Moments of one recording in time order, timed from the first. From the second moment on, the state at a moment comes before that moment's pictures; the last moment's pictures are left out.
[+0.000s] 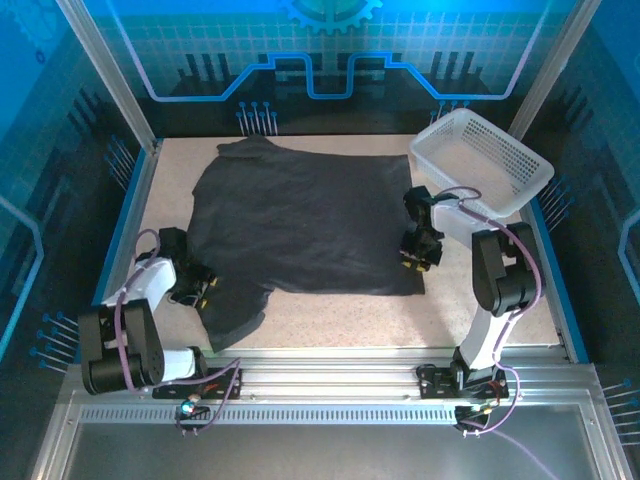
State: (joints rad) left arm 0.22 1.28 0.63 -0.73 0.14 -1.01; right arm 0.22 1.80 1.18 -0.95 -0.01 0.66
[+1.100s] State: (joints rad) left arm 0.02 1.07 0.51 -1.04 0.06 -1.22; right arm 0.02 1.55 0.84 -0.88 -0.22 0.70
